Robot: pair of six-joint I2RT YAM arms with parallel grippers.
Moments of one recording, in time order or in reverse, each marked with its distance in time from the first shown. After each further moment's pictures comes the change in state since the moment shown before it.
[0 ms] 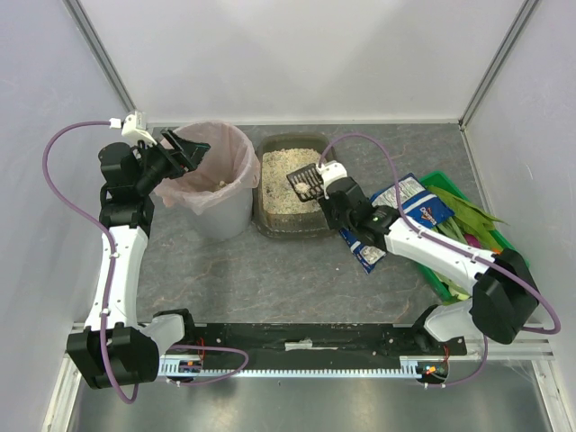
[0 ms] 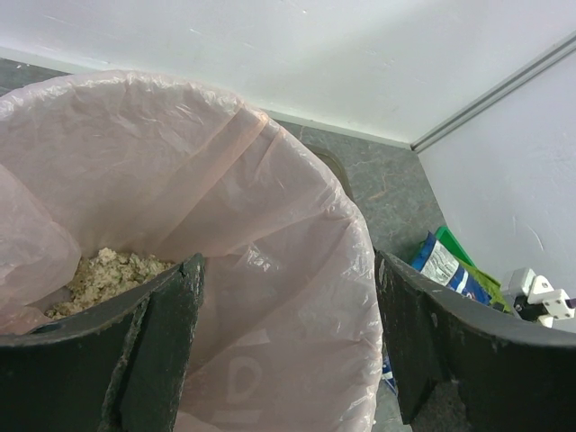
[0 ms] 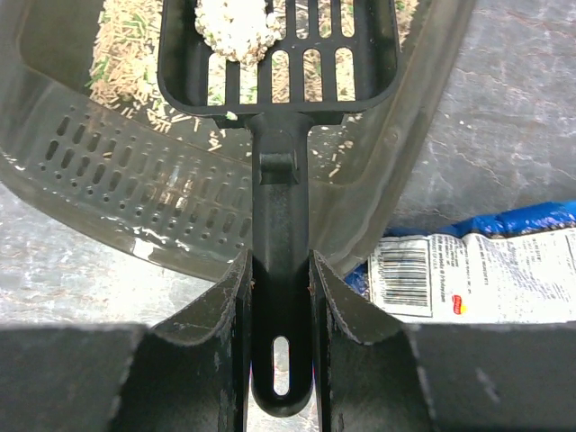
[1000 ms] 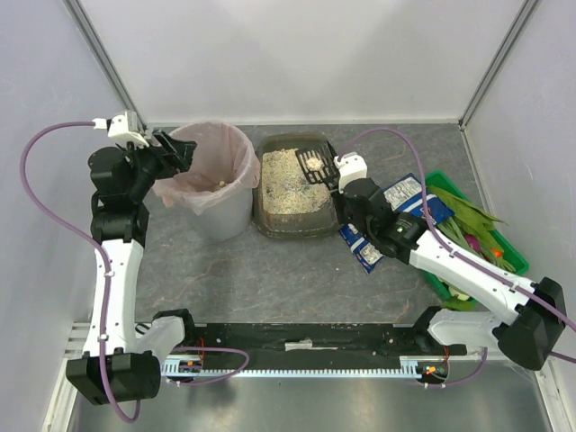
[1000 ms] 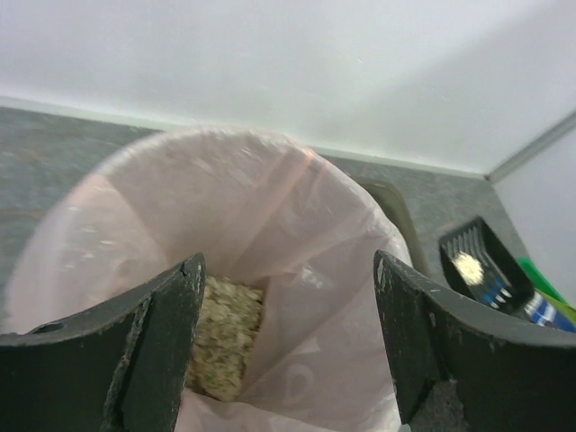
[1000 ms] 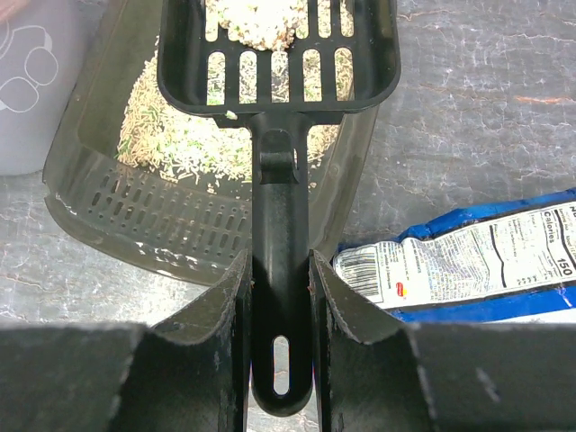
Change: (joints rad) left arm -0.006 -0.086 0.030 -0.079 -0.138 0.140; right arm 0.040 -0.195 0.007 -0.029 0.124 0.013
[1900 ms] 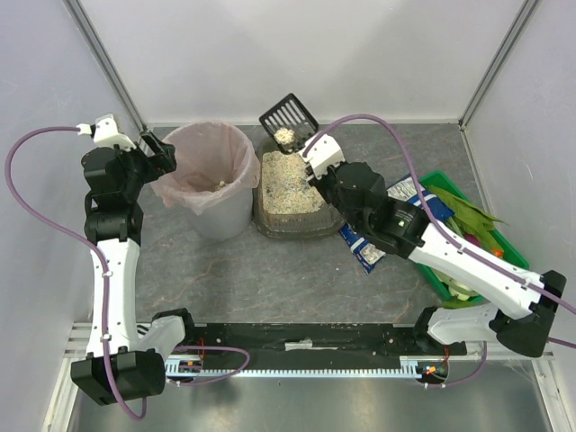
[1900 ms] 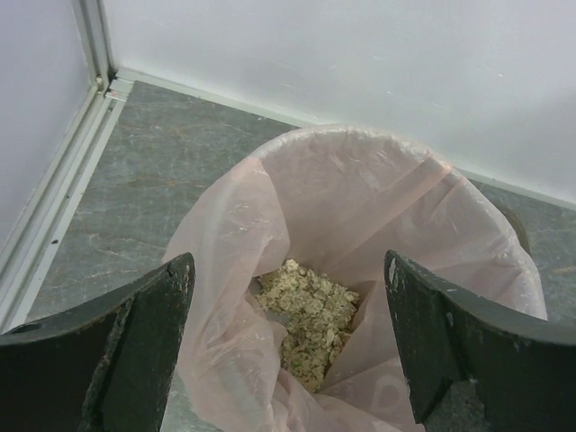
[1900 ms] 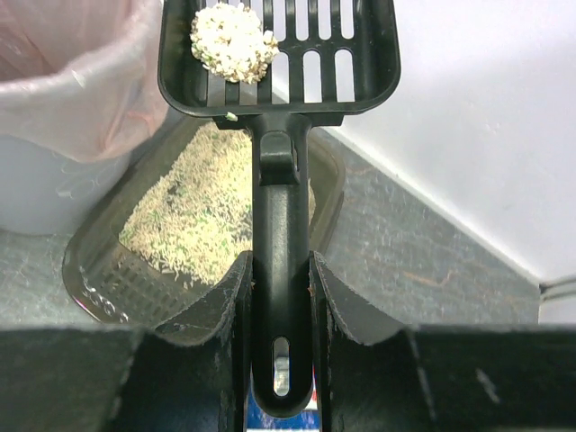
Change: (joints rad) left arm 0.066 -0.005 0.040 -0.121 -0.237 0.111; right arm 0.160 0.038 0.294 0.019 0.125 -0.415
